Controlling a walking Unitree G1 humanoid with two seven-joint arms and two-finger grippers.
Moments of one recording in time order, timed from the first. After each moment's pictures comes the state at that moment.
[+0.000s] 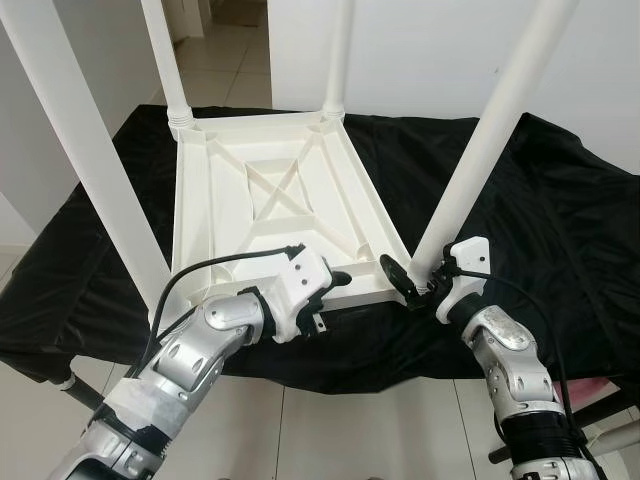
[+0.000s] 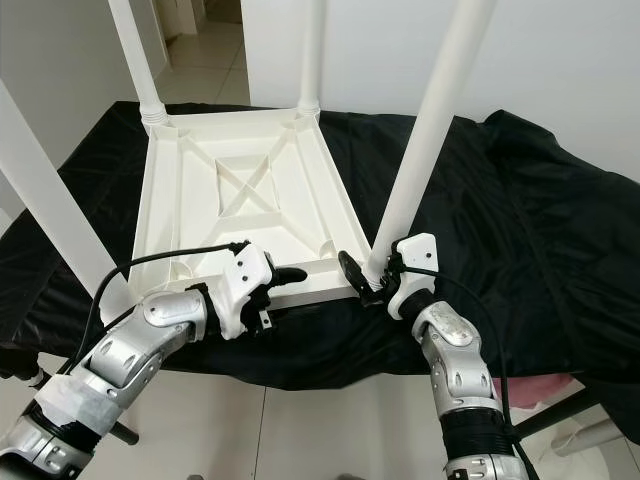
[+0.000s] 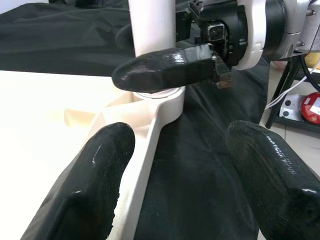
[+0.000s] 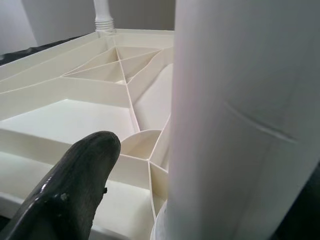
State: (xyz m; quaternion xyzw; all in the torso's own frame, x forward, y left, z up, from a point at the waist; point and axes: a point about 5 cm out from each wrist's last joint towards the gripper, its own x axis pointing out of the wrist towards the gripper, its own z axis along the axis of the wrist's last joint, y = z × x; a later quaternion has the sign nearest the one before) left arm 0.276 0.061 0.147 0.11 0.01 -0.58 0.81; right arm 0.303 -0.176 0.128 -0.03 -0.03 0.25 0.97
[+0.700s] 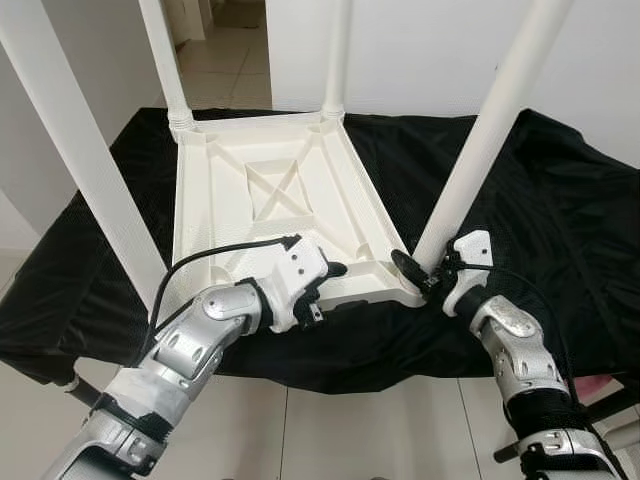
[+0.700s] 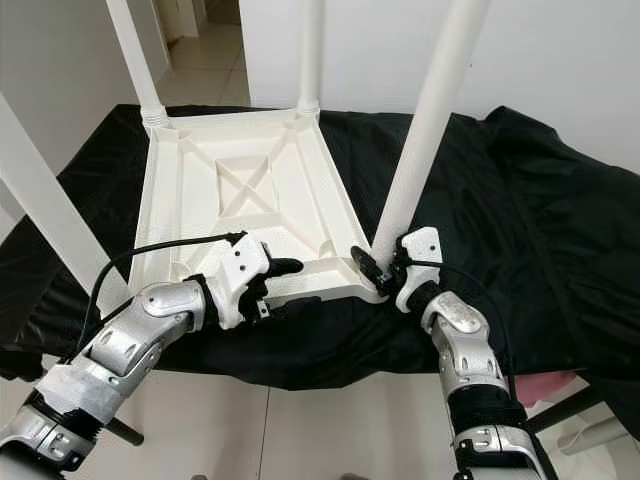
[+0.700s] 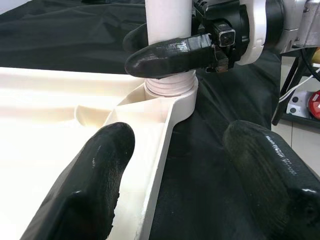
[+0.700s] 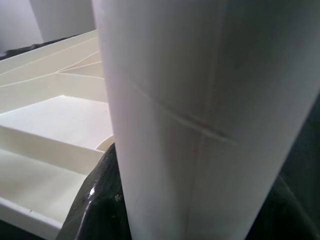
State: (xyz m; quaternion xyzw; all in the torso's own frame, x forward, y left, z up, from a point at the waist) left arm 0.285 0.063 0.148 0.11 0.01 -0.57 0.81; right arm 0.316 -0.186 0.124 -0.03 -0.03 0.26 0.96
